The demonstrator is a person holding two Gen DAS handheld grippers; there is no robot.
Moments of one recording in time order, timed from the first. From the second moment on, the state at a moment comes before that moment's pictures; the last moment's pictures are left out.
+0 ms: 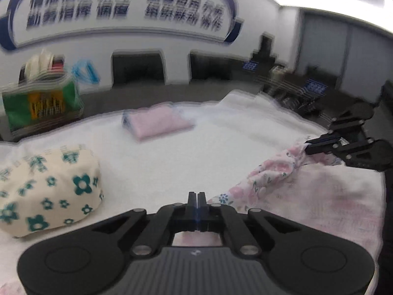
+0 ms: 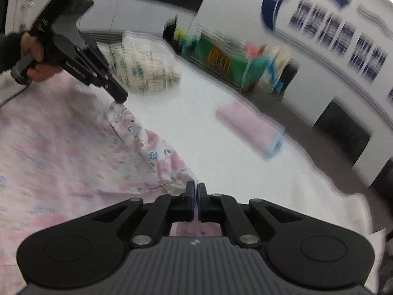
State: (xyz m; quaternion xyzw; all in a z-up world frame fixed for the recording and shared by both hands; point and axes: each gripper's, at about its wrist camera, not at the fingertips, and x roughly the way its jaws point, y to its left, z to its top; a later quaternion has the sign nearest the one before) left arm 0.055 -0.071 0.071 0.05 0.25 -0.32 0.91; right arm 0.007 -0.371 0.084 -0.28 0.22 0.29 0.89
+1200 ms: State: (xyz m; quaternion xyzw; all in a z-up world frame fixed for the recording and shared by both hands) left arm -0.087 -0.066 0.039 0.10 0.27 -0.38 0.88; right arm -0.131 -0.346 0.030 -0.21 0.22 0.30 0.90
